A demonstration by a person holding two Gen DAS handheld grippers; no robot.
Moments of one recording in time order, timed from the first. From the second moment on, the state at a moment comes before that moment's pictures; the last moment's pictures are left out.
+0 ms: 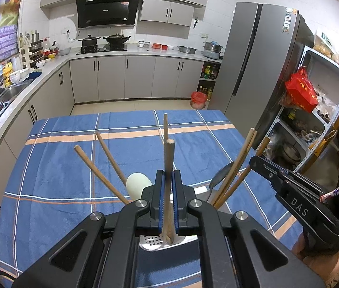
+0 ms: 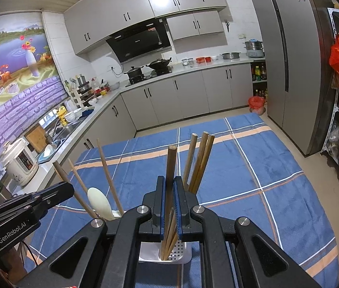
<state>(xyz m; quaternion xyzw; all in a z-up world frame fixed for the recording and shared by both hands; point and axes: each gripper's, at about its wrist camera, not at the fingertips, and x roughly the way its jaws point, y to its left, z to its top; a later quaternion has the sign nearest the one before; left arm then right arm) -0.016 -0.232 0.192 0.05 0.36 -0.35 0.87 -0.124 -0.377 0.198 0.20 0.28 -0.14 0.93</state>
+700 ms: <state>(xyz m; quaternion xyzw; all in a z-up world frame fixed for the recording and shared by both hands) -0.035 -0.208 0.208 0.02 0.36 -0.33 0.87 -0.149 -0.367 0.202 0.19 0.29 -0.15 0.92</state>
